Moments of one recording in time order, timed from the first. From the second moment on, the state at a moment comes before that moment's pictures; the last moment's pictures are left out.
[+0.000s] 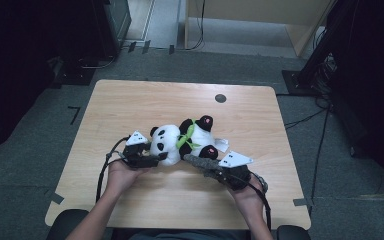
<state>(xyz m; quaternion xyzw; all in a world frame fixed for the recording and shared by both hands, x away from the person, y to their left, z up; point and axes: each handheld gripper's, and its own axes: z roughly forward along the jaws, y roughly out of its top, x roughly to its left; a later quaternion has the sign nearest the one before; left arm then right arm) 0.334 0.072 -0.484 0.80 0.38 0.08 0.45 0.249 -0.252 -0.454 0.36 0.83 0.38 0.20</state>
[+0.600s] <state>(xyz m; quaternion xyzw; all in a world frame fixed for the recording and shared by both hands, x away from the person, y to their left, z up) 0.332 0.071 -0.483 0.80 0.38 0.08 0.45 0.274 -0.310 -0.424 0.42 0.77 0.41 0.23</state>
